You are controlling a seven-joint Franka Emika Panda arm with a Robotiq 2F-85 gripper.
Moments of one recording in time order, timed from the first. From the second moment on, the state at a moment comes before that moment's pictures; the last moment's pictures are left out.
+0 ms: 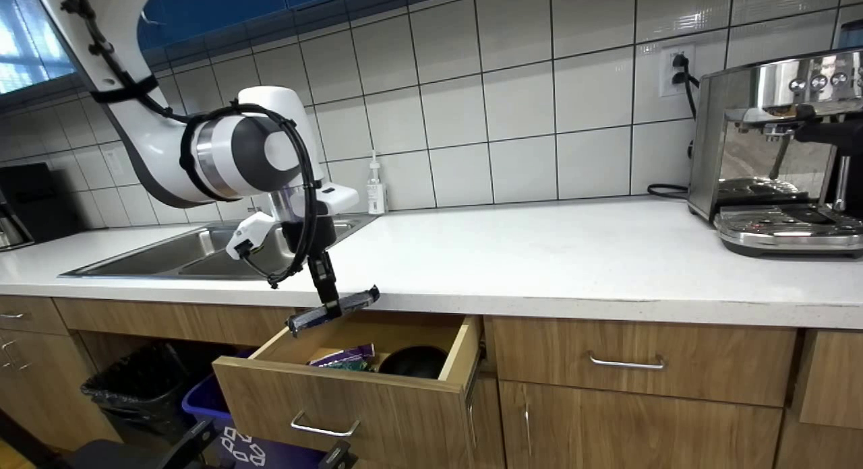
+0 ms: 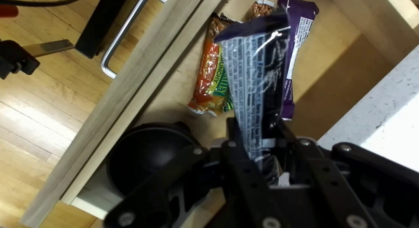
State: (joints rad) arm 0.09 0.12 -0.03 -2.66 -0.06 2.84 0.94
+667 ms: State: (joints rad) arm 0.09 0.19 -0.04 -2.65 -0.05 2.87 0.94
